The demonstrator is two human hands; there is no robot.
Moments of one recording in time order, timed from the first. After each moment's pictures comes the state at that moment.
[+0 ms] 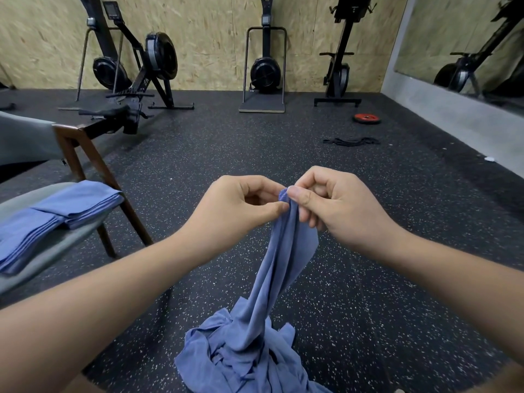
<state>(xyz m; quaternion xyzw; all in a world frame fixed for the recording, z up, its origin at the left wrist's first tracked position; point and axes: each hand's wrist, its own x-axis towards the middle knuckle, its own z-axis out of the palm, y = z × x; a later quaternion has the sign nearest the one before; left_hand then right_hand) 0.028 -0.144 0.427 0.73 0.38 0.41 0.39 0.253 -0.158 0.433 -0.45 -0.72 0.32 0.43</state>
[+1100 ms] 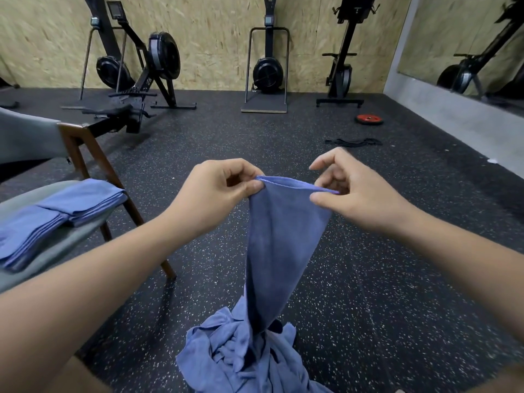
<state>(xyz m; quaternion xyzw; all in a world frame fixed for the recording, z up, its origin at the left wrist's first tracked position) -0.005 -0.110 0.429 0.77 0.43 0.41 0.24 0.284 -0.139 0.442 -0.50 -0.75 0.25 0.35</state>
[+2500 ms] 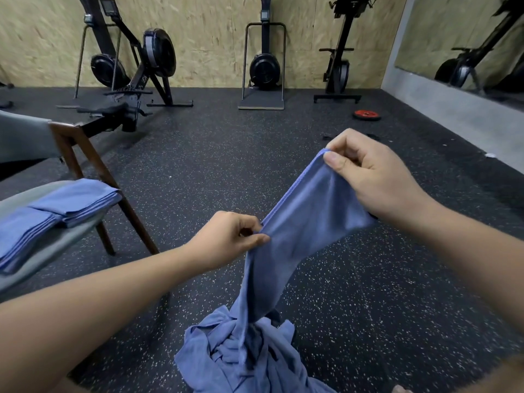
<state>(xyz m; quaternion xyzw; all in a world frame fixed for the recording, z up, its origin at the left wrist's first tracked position) 0.007 -0.105 0.348 0.83 0.44 0.24 0.23 0.300 -0.131 0.450 -0.46 -0.76 0.15 0.44</state>
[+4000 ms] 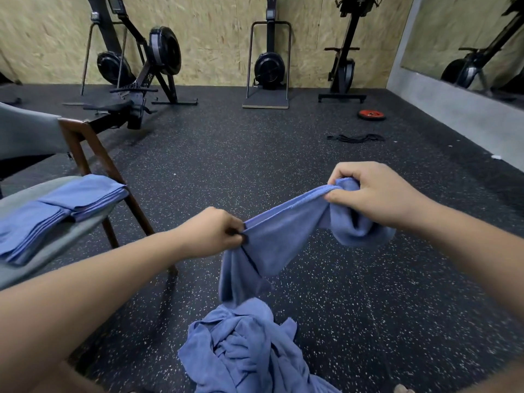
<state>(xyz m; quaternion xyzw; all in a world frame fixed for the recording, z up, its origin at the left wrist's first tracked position) -0.034 -0.080 0.345 0.88 0.46 0.09 0.11 0.307 -0.129 0.440 -0.54 -0.78 0.13 0.27</state>
